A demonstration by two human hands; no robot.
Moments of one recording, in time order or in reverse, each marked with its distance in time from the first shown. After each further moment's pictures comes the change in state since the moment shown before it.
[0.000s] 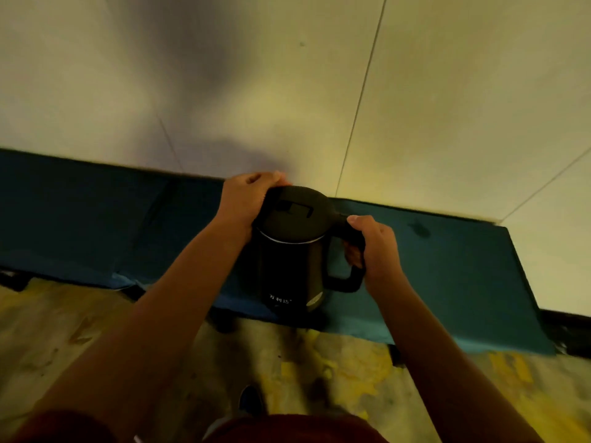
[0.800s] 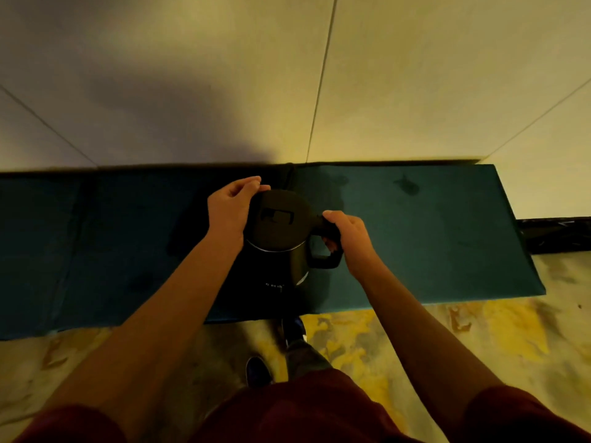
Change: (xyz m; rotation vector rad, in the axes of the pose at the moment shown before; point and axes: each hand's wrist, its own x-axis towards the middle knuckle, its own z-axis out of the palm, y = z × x) left_hand 0.148 -0.111 0.028 0.045 -0.021 -0.303; right_hand 0.138 0.107 -0.004 -0.142 0.157 0.331
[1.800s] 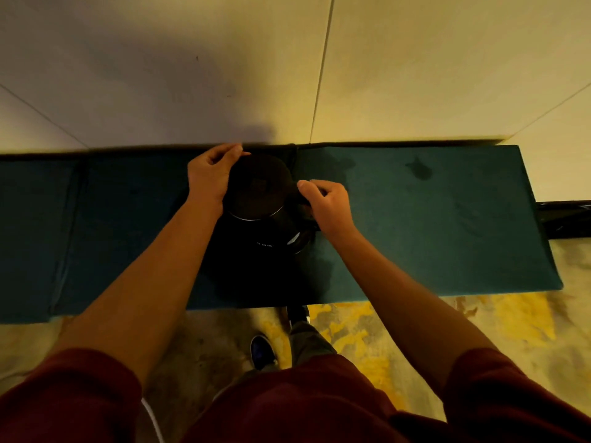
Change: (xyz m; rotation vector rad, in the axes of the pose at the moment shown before) left_hand 0.062 0.010 -0.010 0.062 0.062 0.098; right_hand 0.055 -0.004 0.034 -0.146 -0.033 -0.312
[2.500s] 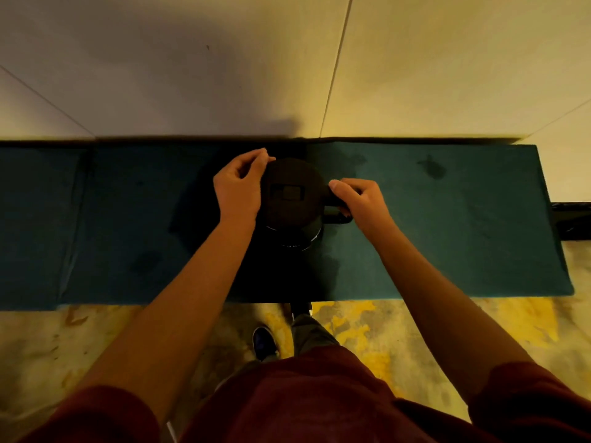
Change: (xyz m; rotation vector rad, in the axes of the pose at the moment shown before) left_hand -0.033 -0.024 0.025 0.013 0.073 0.144; right_hand 0.007 0.012 -0.046 -0.067 -0.135 0.012
